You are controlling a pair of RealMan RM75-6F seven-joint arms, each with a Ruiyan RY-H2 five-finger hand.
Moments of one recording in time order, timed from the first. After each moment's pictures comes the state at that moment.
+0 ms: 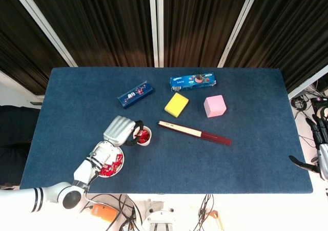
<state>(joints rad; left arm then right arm) -0.70 -1.45 -0.21 -1.78 1.10 0.96 0.45 0.06 -0.99 0.10 -1.62 -1.53 1.56 0.18</state>
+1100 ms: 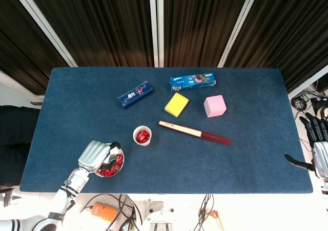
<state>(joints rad) -0.47 -1.39 0.07 -1.80 1.33 1.18 0.37 0.07 -0.99 0.10 -1.64 -1.55 1.55 0.16</state>
